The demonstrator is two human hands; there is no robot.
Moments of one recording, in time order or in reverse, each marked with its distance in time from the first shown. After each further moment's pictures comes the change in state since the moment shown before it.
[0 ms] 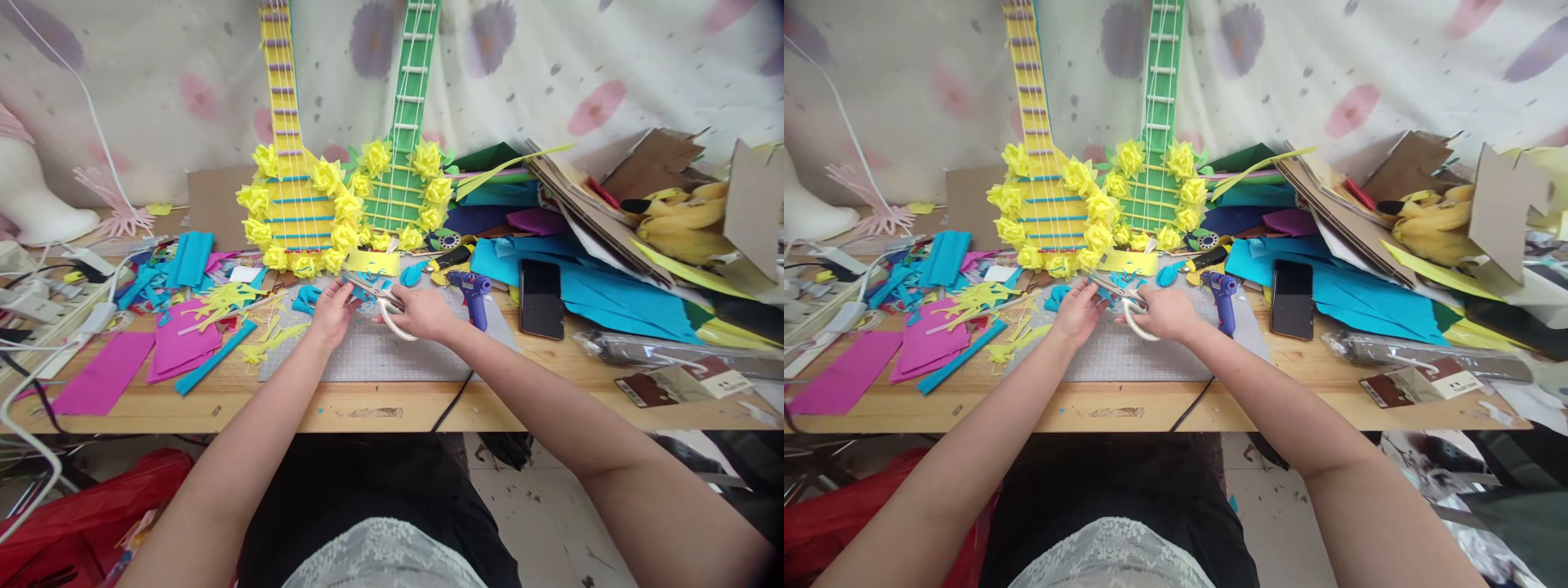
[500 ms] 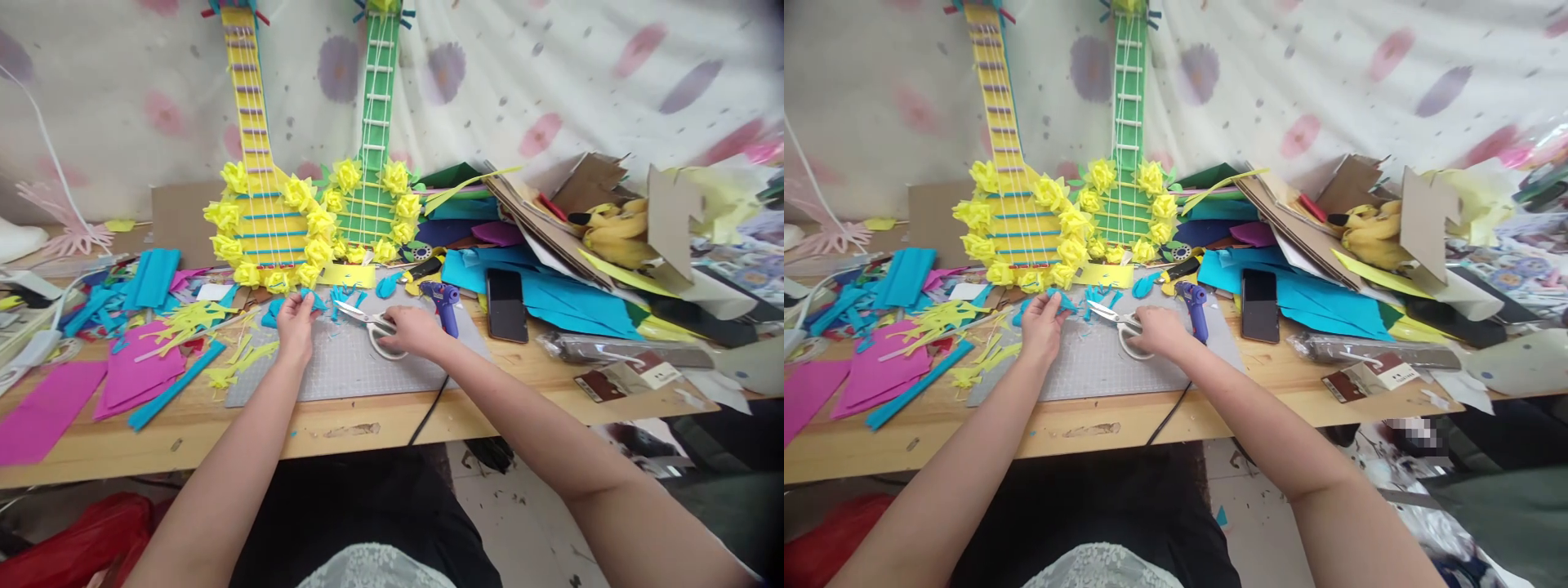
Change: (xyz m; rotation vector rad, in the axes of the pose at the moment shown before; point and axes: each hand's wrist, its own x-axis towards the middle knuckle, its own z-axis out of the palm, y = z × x) left_hand 0.016 -0.009 -0.016 0.061 0.325 0.239; right_hand -0.012 0.027 0.008 0.059 -0.050 0.052
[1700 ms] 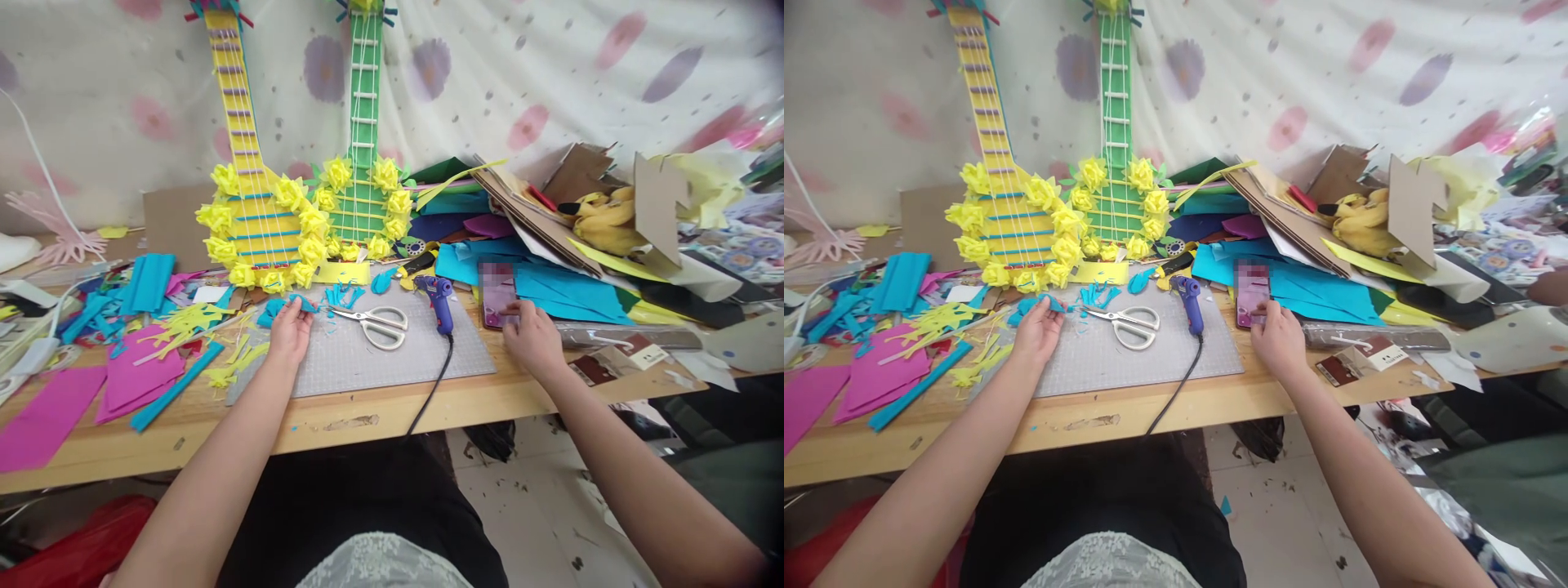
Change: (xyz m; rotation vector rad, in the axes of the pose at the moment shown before) left_hand 0.009 0.000 -0.012 -0.210 -0.056 -0.200; right_hand -0.103 0.172 0.026 -0.042 0.643 0.407
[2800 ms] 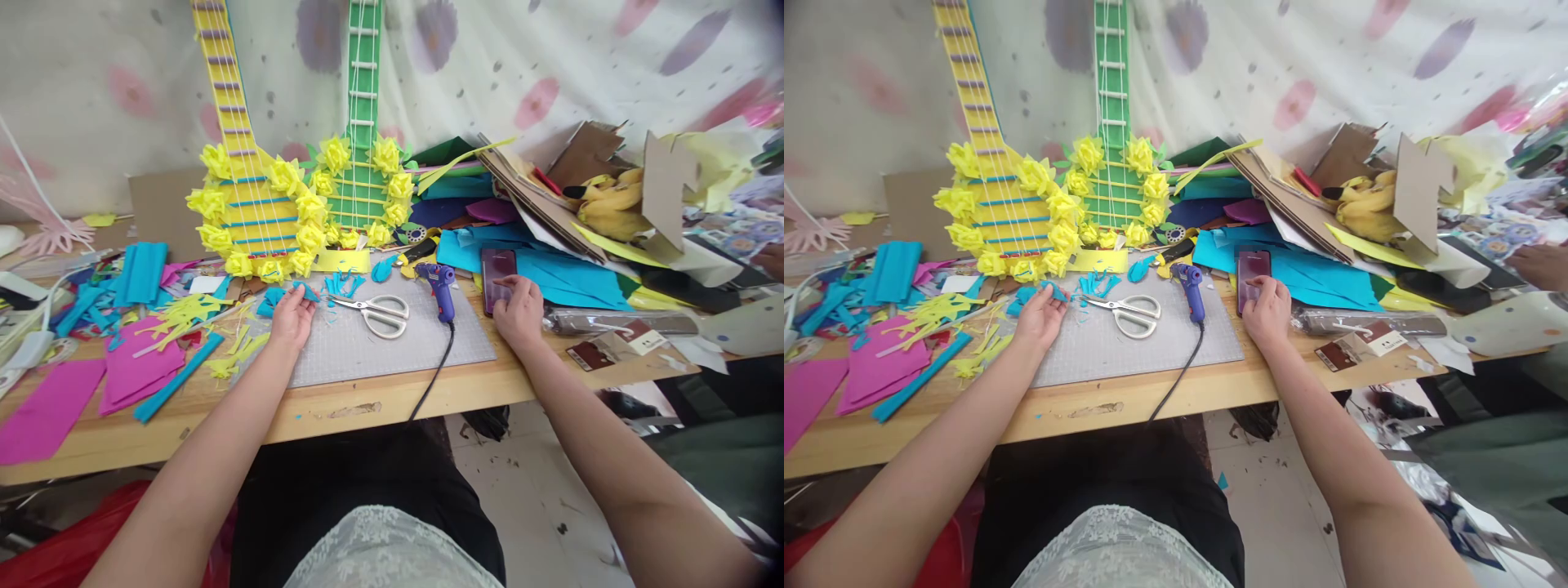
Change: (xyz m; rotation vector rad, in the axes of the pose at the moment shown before) left_hand 0.000 0.002 0.005 0.009 -0.030 -0.073; right_hand 0.020 -0.003 0.031 0.046 0.224 -0.048
